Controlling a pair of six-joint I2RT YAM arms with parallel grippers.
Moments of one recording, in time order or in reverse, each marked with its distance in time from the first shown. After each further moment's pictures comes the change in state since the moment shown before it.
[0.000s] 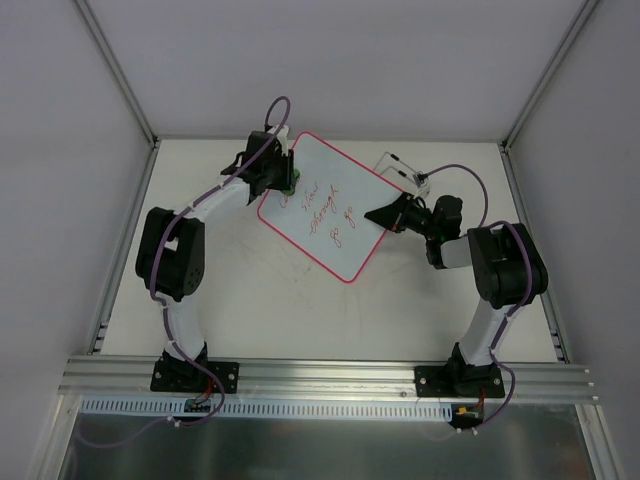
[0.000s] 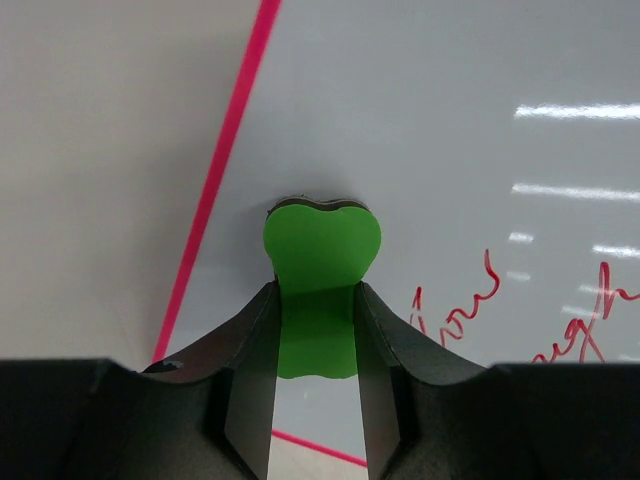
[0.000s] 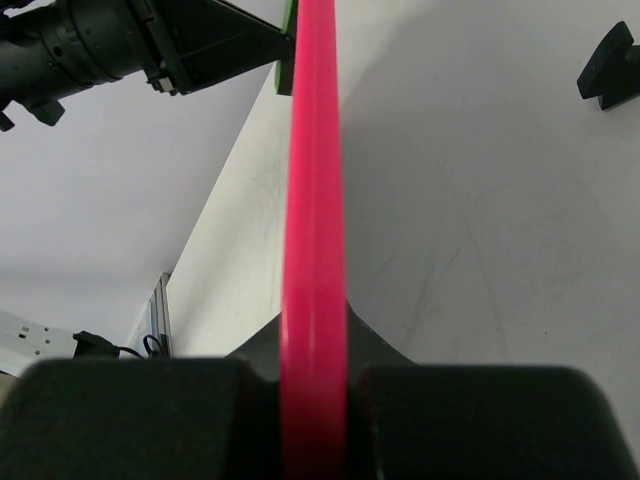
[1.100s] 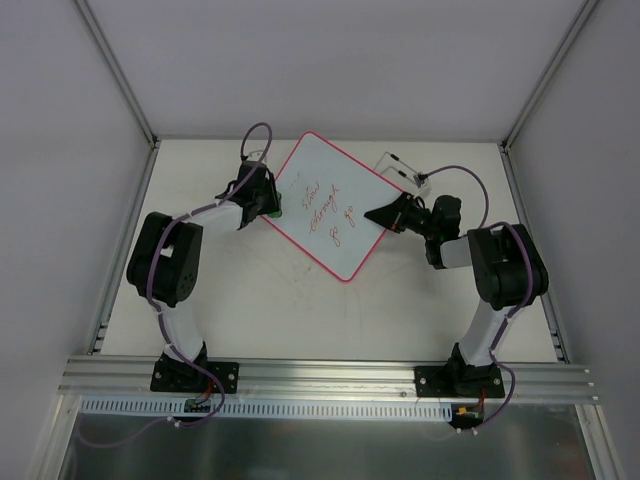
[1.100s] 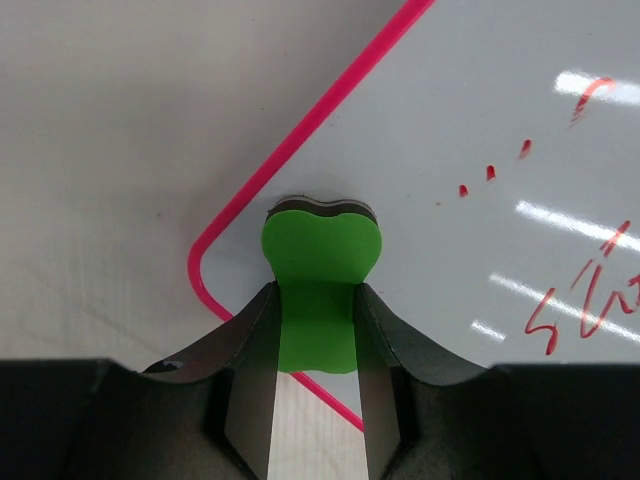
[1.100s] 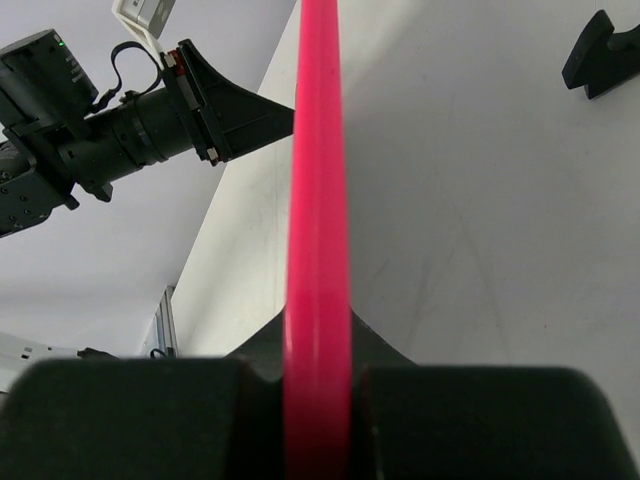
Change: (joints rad) left arm 0.023 -0.043 -0.310 0.206 -0.141 -0.218; right arm 0.007 -0.008 -0.001 -0.037 0.038 0.026
